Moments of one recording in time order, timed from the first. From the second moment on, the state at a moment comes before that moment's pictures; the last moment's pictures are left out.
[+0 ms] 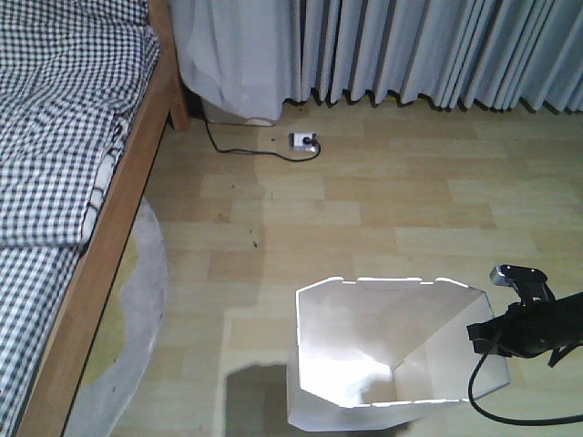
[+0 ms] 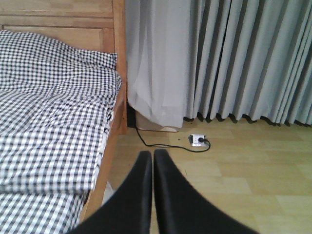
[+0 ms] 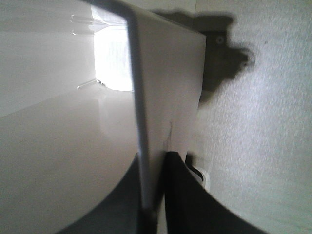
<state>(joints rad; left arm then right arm) 0.01 -0.02 0.03 -0.03 0.24 -0.05 -0.40 2.33 -0.76 1.45 0.42 -1.87</state>
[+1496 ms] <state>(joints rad) 0.01 -0.02 0.03 -0.03 0.24 -0.05 -0.40 2.33 -0.76 1.45 0.42 -1.87</state>
